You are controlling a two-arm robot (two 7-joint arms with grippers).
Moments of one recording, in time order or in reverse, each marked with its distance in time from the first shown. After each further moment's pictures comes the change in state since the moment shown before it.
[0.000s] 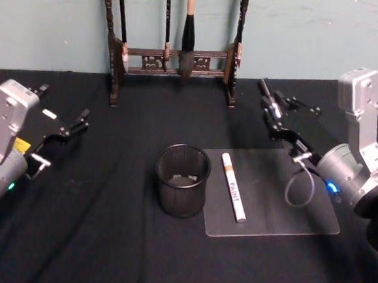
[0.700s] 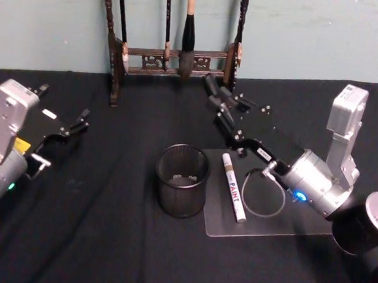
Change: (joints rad) left arm 0.000 0.000 0.000 0.000 0.000 0.000 0.000; right arm 0.076 -0.032 -0.106 0.170 0.234 -0.337 0.351
